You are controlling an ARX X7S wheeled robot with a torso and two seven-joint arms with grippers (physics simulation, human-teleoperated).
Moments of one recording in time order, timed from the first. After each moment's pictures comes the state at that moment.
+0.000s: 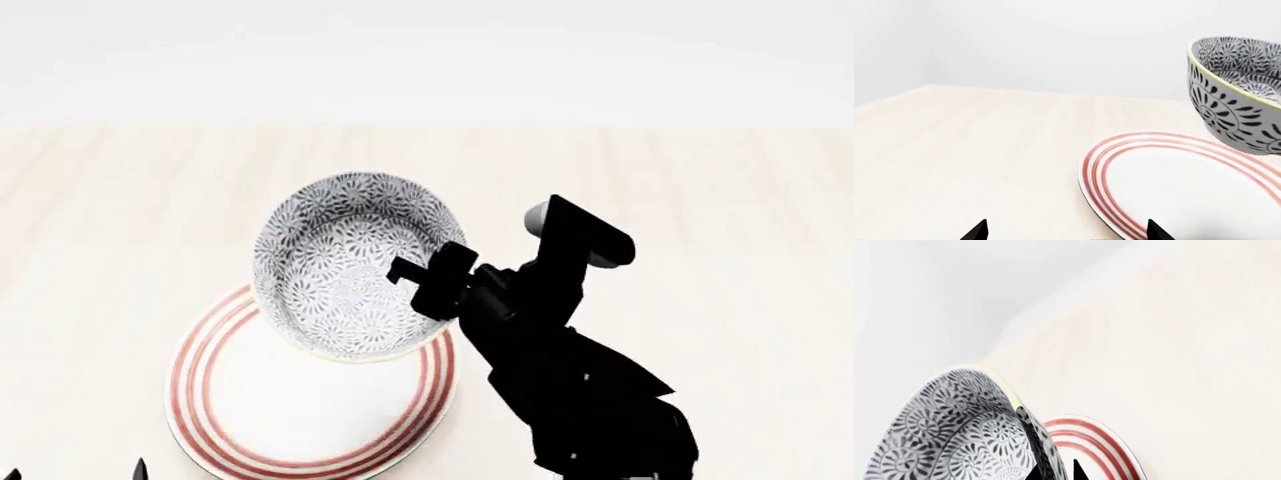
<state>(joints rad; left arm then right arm) 0.06 -0.27 0.17 0.13 -0.30 -0.03 -0.31 1.11 0.06 -0.29 1.14 0.88 0.40 -0.14</state>
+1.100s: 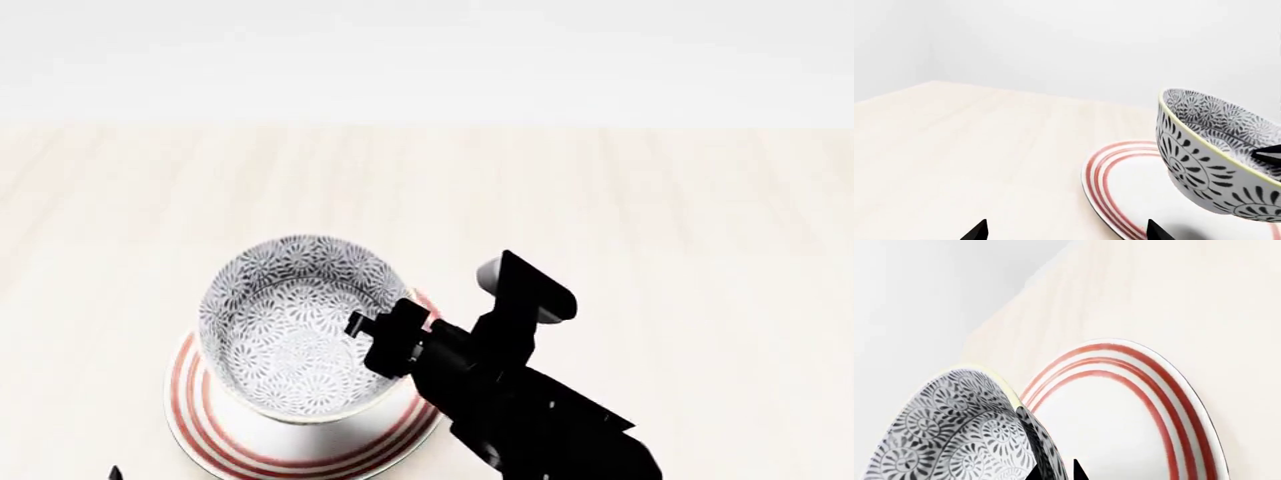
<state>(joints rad) 0.13 -0.31 0.15 0.23 -0.38 -0.03 -0.33 1.13 0.02 -0.82 1.31 1.43 0.36 -0.23</state>
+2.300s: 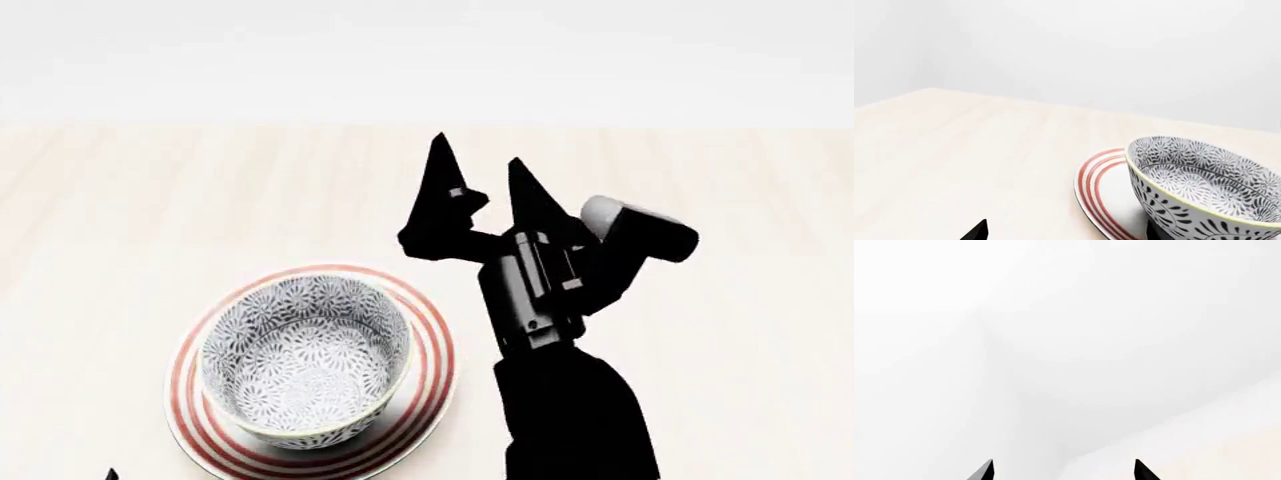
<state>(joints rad) 0.17 -0.33 0.16 0.29 -0.40 -0.01 -0.34 1.12 0.22 -1.62 0.84 2.14 -0.80 -0.32</state>
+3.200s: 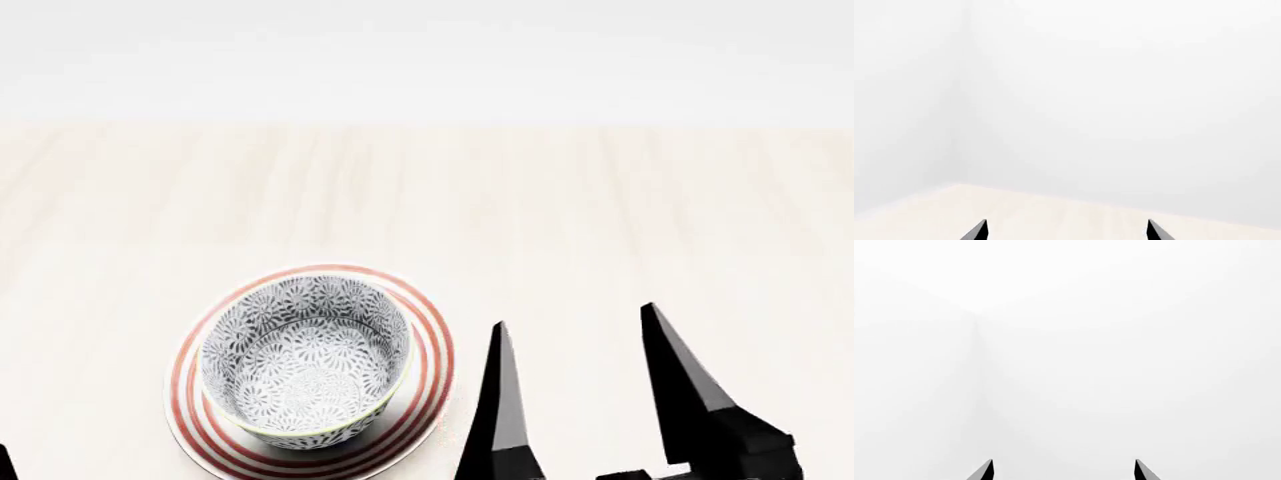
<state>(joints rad) 0.31 -0.33 0.11 0.43 -0.22 0.30 -0.42 0.67 0.93 -1.35 -0.30 0.58 -0.84 0.88</state>
